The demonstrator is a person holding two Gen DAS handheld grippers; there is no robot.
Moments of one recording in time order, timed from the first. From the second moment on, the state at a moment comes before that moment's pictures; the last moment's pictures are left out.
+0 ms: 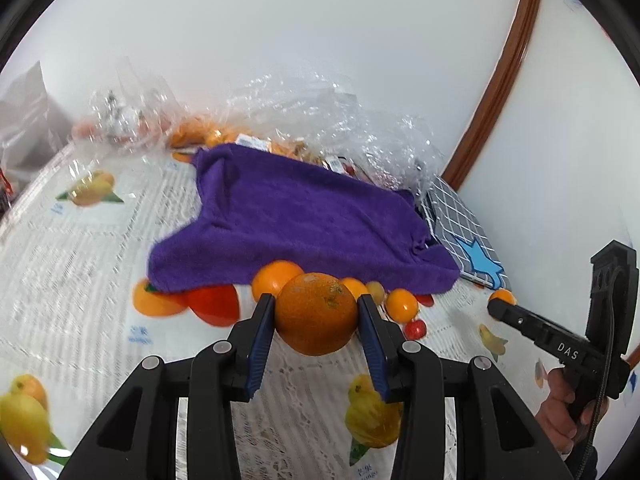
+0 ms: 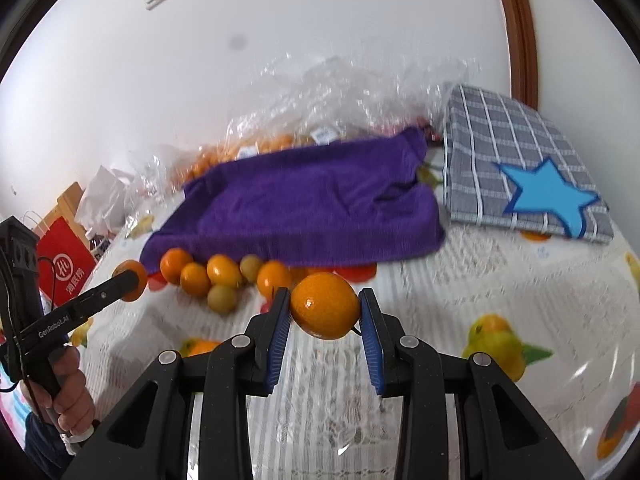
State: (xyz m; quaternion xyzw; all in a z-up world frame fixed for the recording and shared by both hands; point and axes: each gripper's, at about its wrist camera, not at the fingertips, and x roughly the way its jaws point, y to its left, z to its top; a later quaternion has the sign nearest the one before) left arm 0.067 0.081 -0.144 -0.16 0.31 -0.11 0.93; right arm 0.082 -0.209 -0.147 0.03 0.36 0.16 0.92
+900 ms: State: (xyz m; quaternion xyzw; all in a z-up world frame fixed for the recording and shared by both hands) left arm 0.212 0.087 -0.105 -0.16 0.31 -0.04 0.94; right arm 0.214 -0.179 -0.120 0.01 0.32 0.19 0.93
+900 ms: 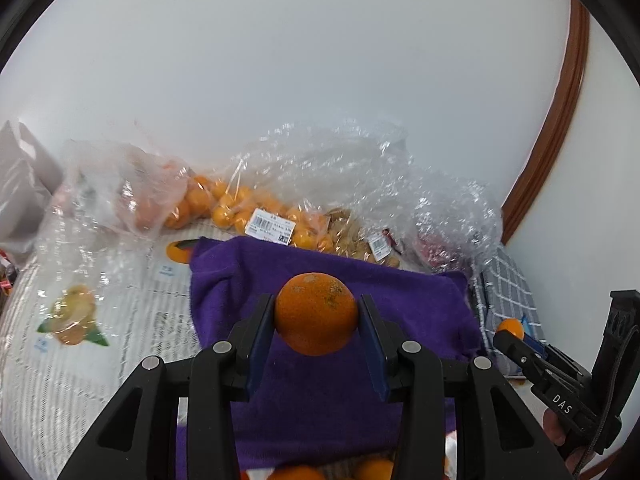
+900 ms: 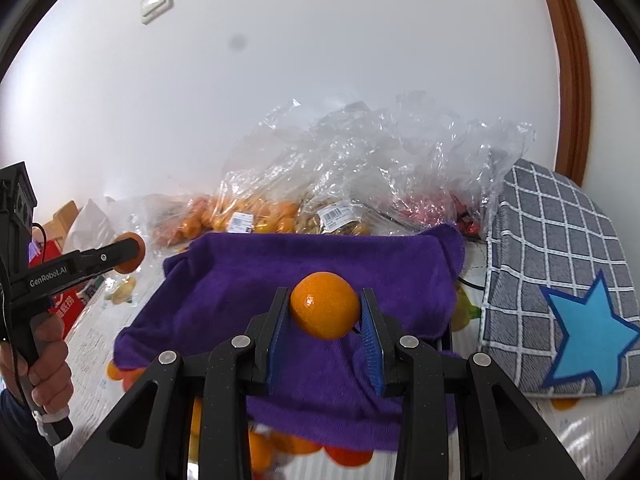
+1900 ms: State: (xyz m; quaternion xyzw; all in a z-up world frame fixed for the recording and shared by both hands) left arm 0.257 0.078 -0.173 -0.13 0.41 -0.03 0.90; right arm 0.263 -0.170 -0.194 -0.02 0.41 0.16 0.90
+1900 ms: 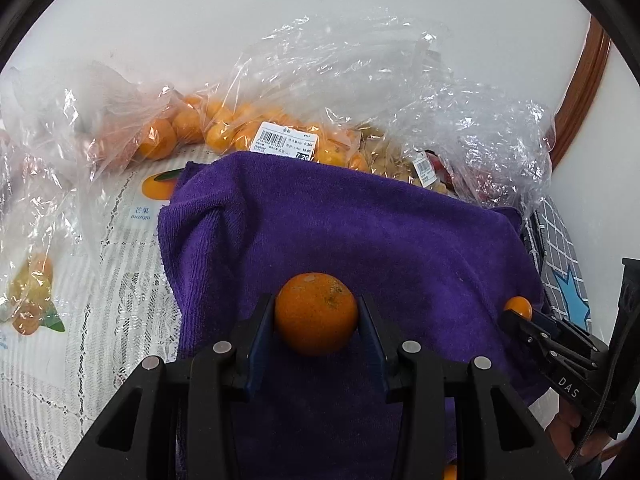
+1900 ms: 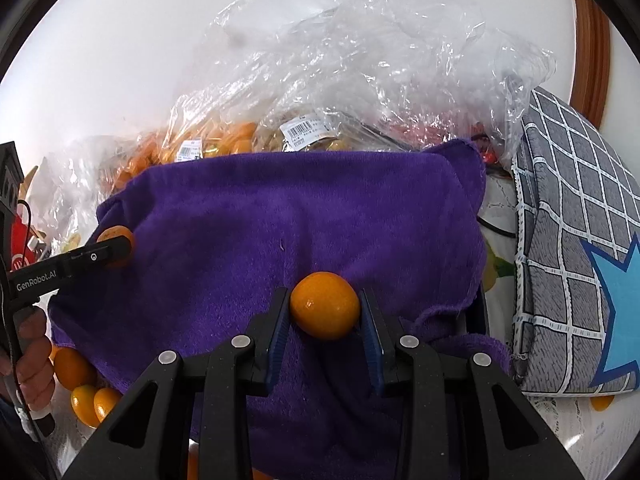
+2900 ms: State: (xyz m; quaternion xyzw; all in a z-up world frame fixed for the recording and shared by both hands) left arm 0.220 0.056 -0.141 -0.09 0.39 -0.01 0.92; right arm 0.211 -0.169 -0.139 -0.02 0.33 0.14 0.93
